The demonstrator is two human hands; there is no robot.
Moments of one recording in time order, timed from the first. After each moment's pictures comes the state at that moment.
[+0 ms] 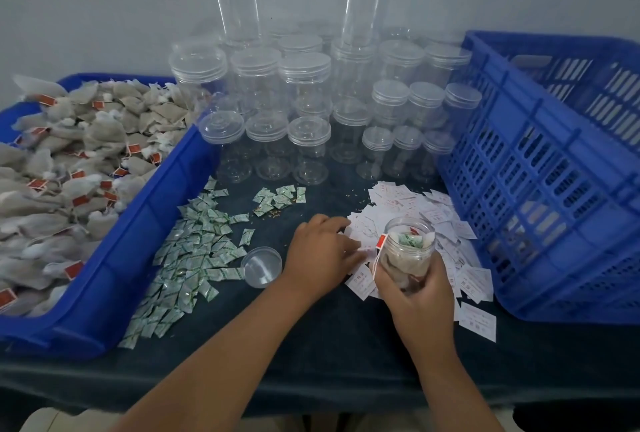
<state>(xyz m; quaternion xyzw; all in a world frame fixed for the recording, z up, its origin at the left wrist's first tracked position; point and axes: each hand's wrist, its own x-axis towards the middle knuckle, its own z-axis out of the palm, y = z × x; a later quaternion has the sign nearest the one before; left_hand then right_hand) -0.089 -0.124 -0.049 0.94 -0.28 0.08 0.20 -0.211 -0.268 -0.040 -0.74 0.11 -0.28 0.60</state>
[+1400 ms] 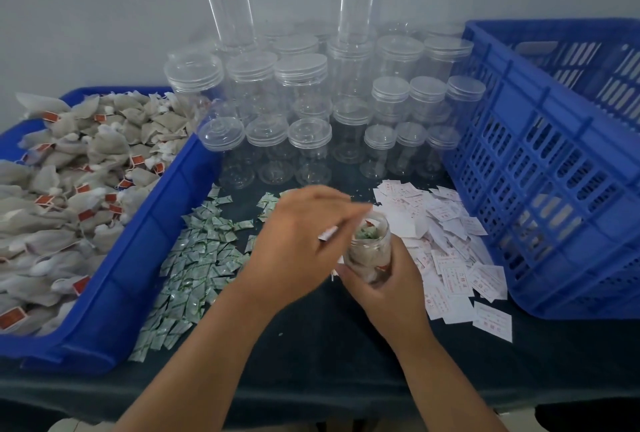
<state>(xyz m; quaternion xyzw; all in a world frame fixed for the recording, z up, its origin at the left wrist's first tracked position) -0.124 -0.084 0.050 0.81 -0.39 0.24 0.36 -0.181 -0.241 -0.049 -0.76 0.05 -0.22 0.61</state>
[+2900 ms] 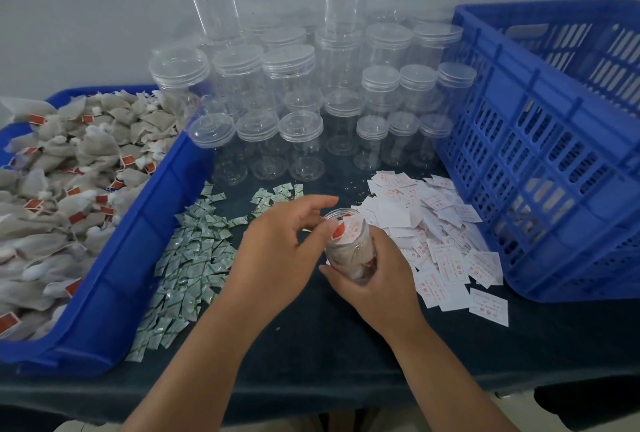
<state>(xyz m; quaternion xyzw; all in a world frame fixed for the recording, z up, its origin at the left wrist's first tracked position) -0.150 -0.073 0.057 0.88 -0.18 0.06 0.44 -0.182 -0.237 -0.052 -0.82 0.04 -0.20 0.54</state>
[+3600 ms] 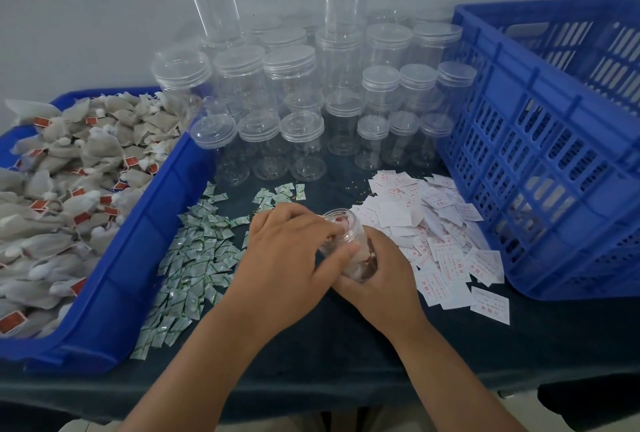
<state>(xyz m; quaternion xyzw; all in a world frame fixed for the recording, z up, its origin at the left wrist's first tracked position) -0.157 -0.072 0.049 0.93 -0.28 0.12 0.20 -0.183 -0.238 -0.050 -0.82 0.02 -0.18 0.54</state>
